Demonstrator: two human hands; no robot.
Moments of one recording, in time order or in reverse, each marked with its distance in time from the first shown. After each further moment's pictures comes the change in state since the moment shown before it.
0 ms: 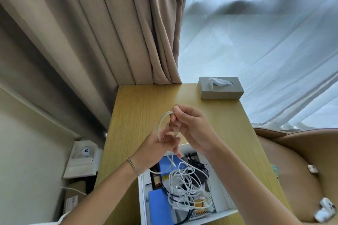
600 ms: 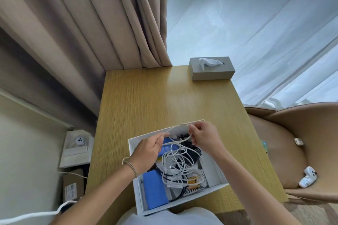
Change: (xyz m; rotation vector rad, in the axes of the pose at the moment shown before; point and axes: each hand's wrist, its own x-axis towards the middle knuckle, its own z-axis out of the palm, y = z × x) left_hand -0.025 -0.090 0.004 0.561 0.113 -0.194; right_hand -0.058 0.092 -0.075 -0.726 0.528 0.412
